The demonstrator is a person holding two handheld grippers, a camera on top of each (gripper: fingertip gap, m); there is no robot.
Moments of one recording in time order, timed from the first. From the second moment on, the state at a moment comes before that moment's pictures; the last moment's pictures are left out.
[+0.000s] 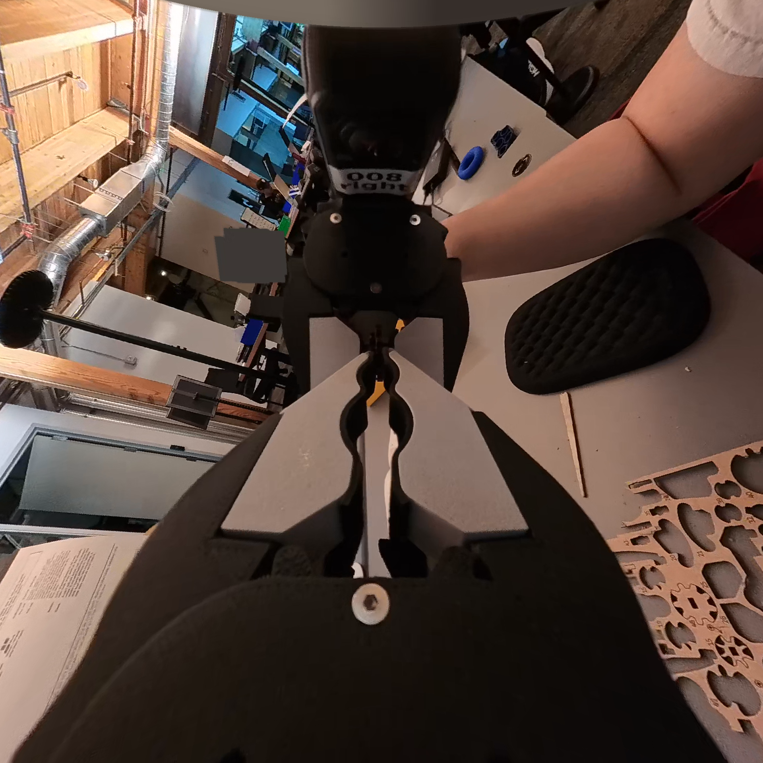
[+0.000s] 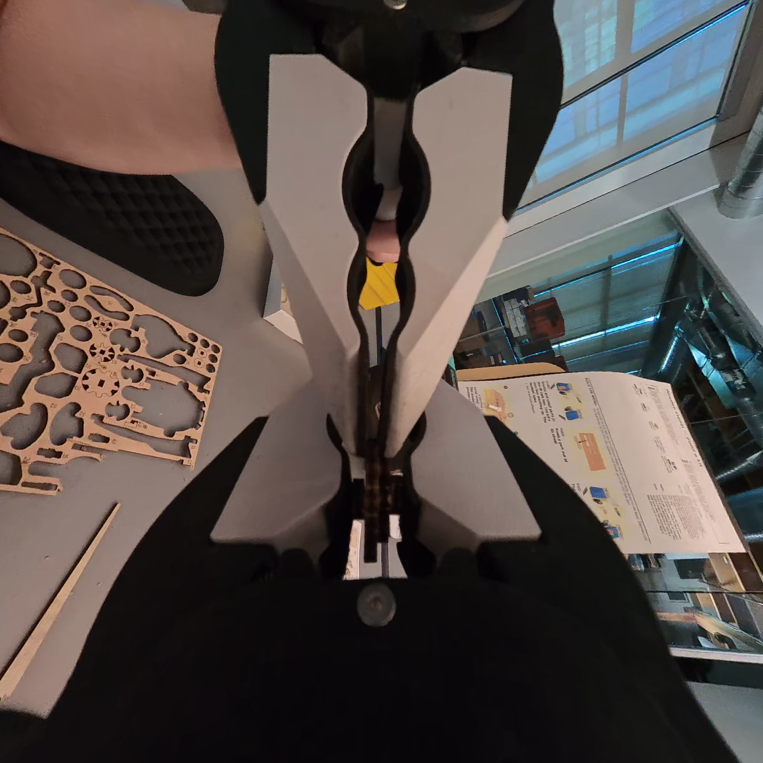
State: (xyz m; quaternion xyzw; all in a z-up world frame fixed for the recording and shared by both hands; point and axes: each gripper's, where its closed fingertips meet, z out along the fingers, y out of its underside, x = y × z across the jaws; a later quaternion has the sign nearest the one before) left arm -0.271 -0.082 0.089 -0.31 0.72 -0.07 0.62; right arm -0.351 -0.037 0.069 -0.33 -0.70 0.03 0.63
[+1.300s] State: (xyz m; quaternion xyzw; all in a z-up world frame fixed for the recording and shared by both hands) left arm -0.271 -0.083 0.086 -0.31 0.72 -0.07 0.61; right arm -0.355 -0.030 0.067 -0.33 -0.70 -0.01 0.63
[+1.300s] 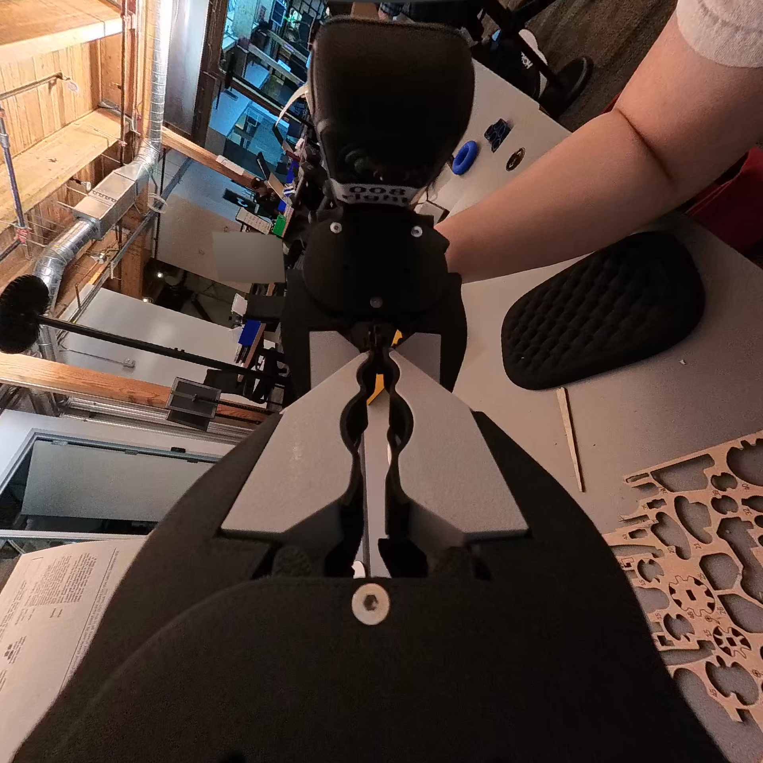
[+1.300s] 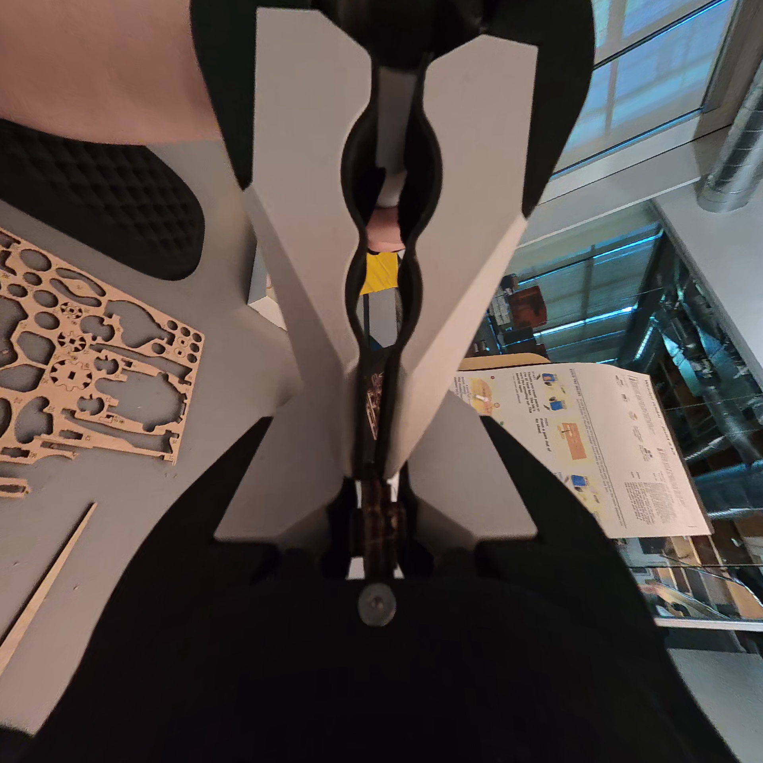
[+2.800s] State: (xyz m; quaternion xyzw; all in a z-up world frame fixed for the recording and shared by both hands) left arm -0.280 -0.073 0.087 -0.31 0.72 -0.03 0.62; right arm -0.348 -0.018 0.082 -0.31 -0.67 -0.08 0.67
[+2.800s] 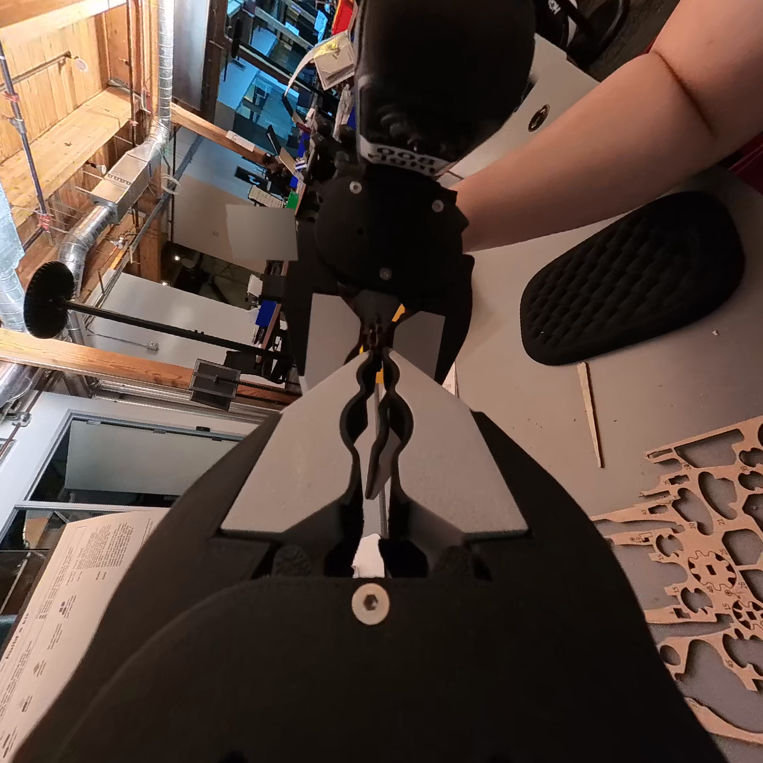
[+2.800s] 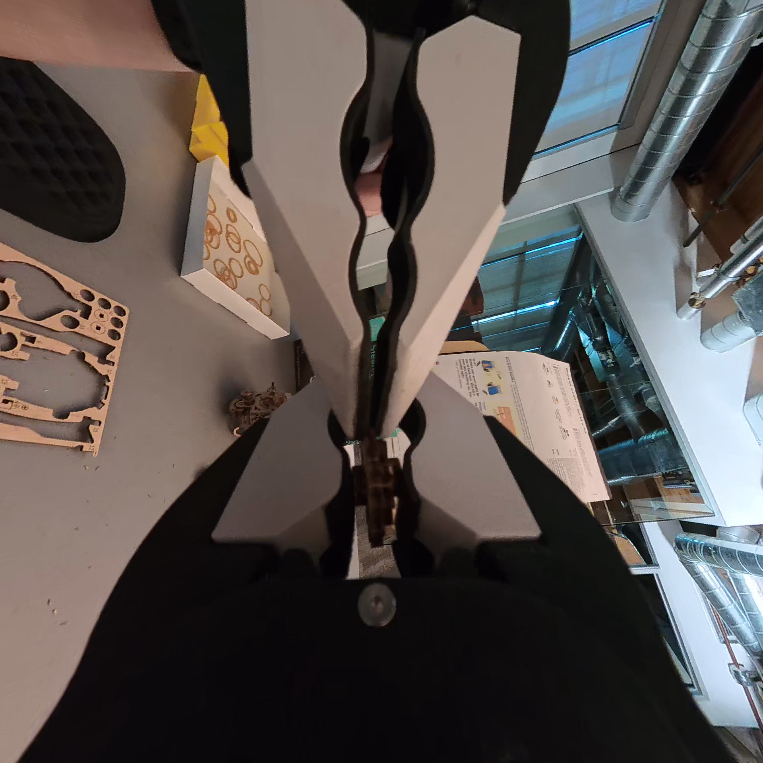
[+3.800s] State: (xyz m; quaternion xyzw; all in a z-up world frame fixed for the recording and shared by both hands) left arm -0.280 -0.069 0.081 -0.32 0.73 -0.01 0.61; right arm -0.348 -0.016 0.065 -0.34 -0.70 -0.05 0.63
